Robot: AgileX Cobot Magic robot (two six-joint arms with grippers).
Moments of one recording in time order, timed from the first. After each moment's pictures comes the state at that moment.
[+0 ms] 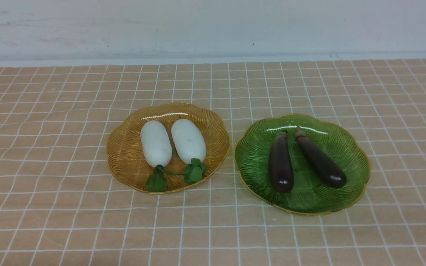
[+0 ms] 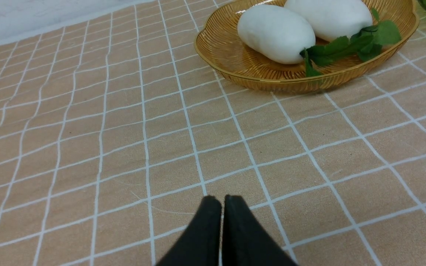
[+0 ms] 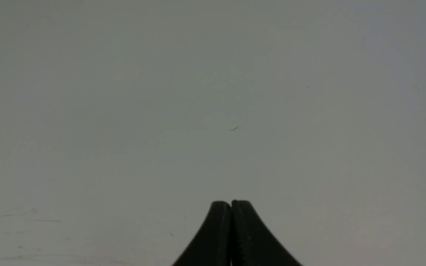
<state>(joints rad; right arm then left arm) 0.20 -0.01 -0.42 0.12 0.21 -0.01 -0.13 -0.01 0.03 -0.07 0.38 0.22</state>
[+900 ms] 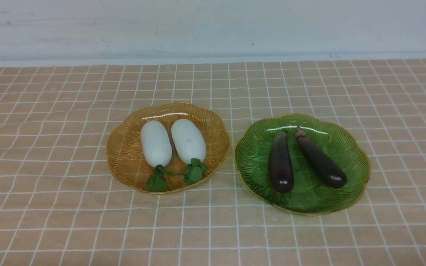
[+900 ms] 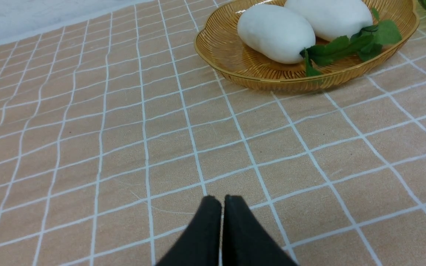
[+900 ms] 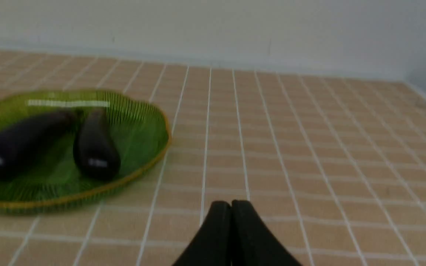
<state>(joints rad) -0.03 -0.01 0.03 -0.01 0.36 -0.06 -0.13 -0.01 0.03 -0.07 0.38 0.22</state>
